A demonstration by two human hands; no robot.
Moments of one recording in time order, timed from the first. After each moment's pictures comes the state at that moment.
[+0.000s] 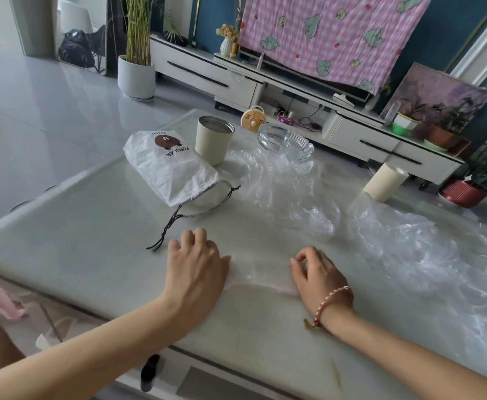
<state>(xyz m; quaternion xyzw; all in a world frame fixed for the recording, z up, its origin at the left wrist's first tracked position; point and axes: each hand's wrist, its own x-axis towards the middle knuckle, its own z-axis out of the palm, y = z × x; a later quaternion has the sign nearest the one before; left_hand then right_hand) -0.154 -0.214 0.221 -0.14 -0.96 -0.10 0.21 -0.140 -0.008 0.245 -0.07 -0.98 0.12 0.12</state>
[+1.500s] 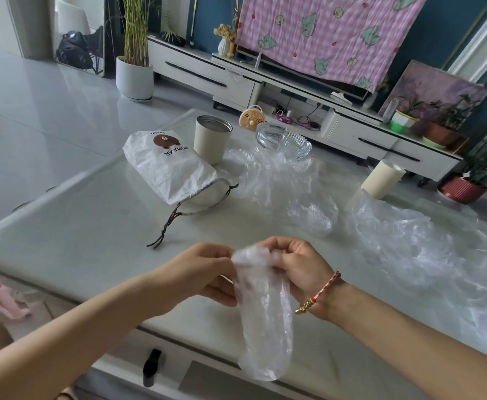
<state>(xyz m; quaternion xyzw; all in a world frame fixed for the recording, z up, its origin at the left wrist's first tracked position) -0.138 -0.231 0.269 -0.10 -0.63 -0.71 -0.31 -0.128 -0.062 0.294 -0.04 -0.72 0.68 -0.13</state>
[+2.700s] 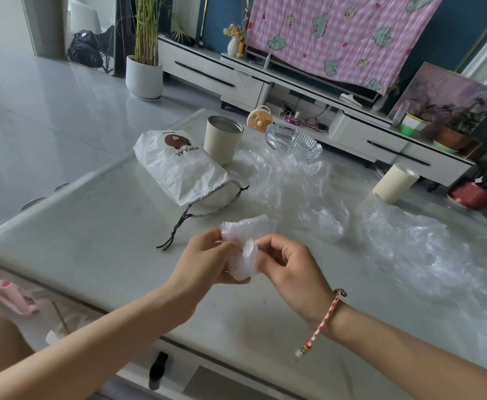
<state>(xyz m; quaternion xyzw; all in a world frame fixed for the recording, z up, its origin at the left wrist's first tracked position) -0.136 -0.225 0.271 0.01 -0.60 -0.79 -0.12 -0.125 -0.085 0.287 0.09 -0.85 0.52 0.02</state>
